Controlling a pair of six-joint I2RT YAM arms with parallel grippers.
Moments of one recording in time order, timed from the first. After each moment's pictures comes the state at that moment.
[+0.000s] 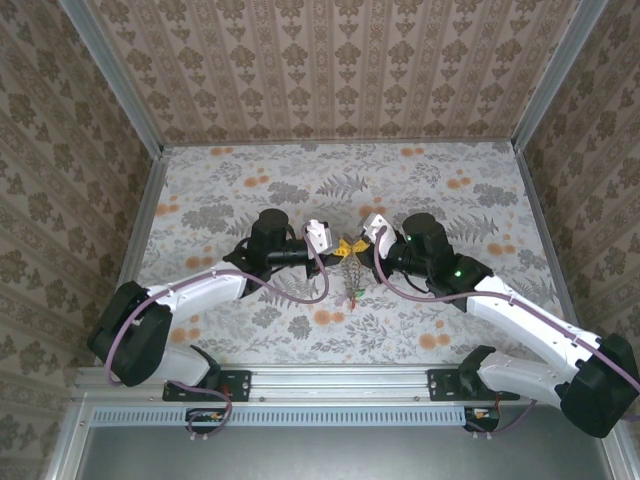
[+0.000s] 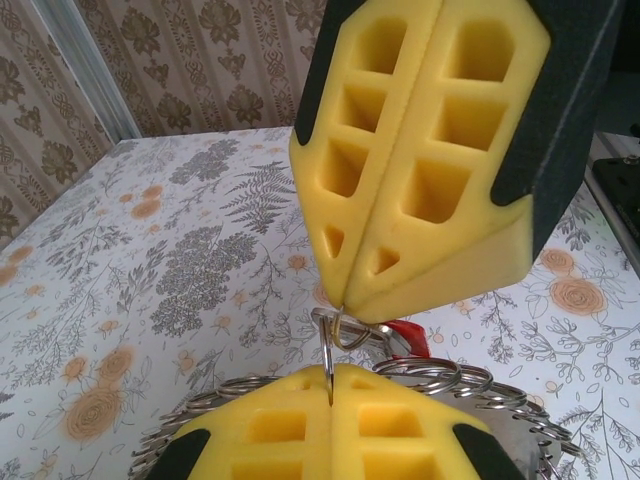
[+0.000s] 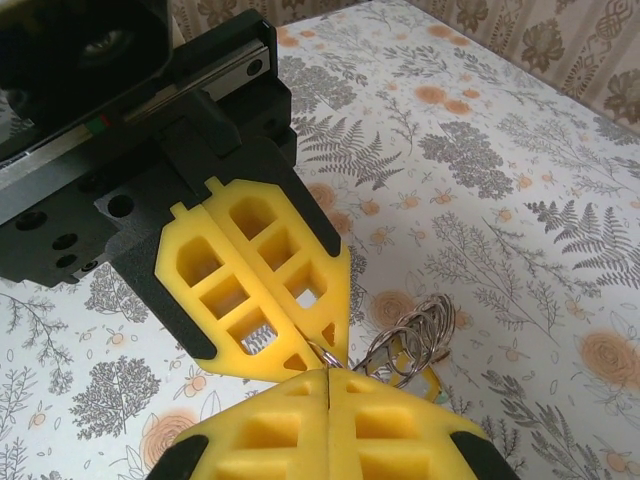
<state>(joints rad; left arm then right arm) -0.72 1.39 0.73 0.36 0.71 0.38 0.63 1.07 0.78 -0.18 -0.25 -0.18</state>
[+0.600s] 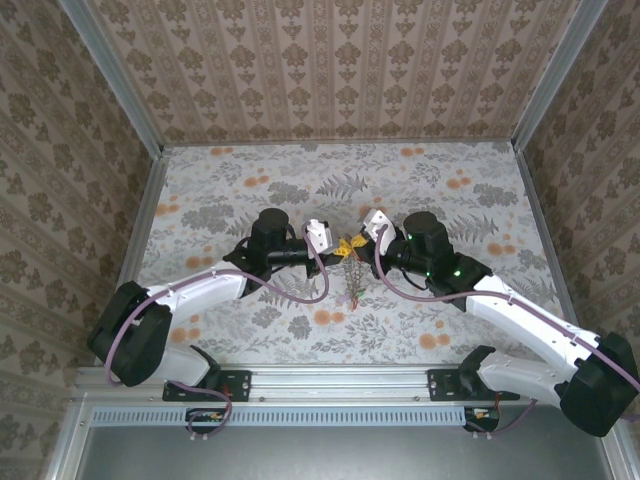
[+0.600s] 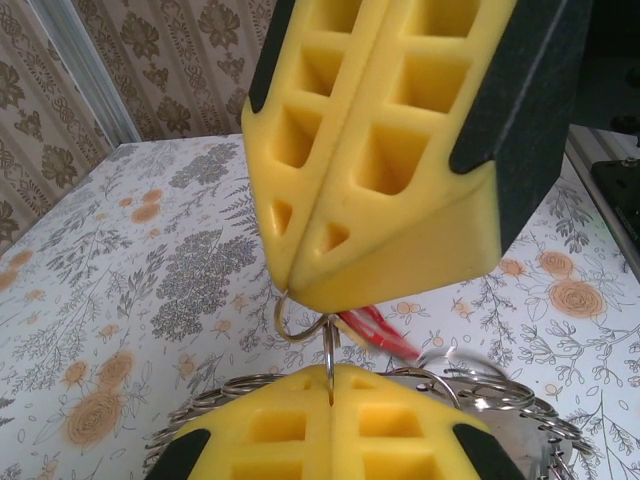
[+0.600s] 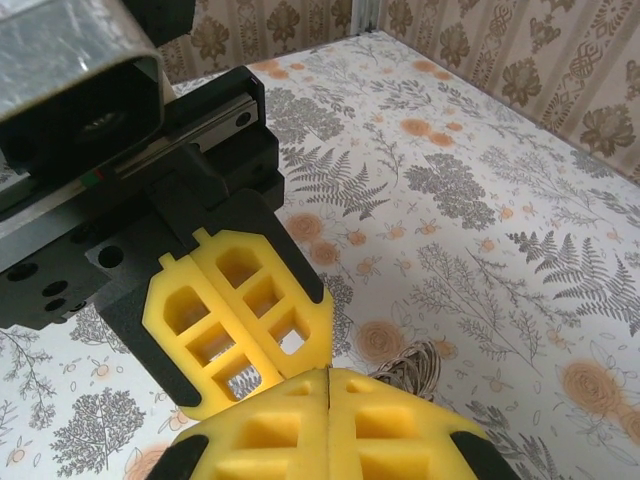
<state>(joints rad) -0.72 1.39 0.73 0.36 0.71 0.38 0.63 1.07 0.78 -0.12 -0.24 -0.18</state>
